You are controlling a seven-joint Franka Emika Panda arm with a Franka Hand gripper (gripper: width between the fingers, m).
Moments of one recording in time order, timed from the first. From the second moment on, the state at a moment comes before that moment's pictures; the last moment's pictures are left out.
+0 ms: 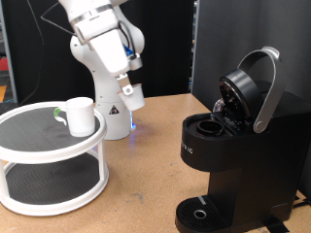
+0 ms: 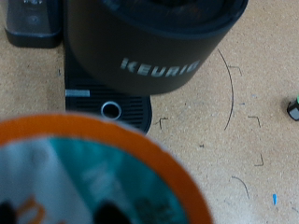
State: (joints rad) arm 0.24 -0.44 -0.44 -2.52 0.31 2.35 -1.08
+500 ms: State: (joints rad) arm 0.26 -0.36 -0.40 -2.41 0.31 2.25 -1.04
